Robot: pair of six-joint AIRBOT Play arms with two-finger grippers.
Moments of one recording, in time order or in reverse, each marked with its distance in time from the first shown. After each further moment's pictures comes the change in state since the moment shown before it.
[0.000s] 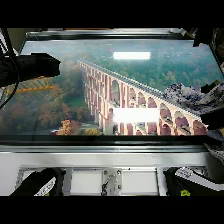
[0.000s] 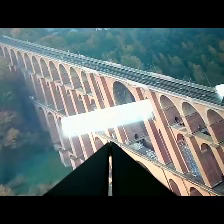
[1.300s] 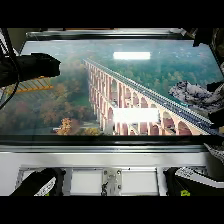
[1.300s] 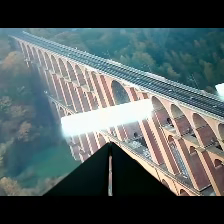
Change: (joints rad) left arm 0.000 0.000 0.000 0.000 -0.002 0.000; right arm -0.009 -0.046 -0.013 0.000 0.100 0.015
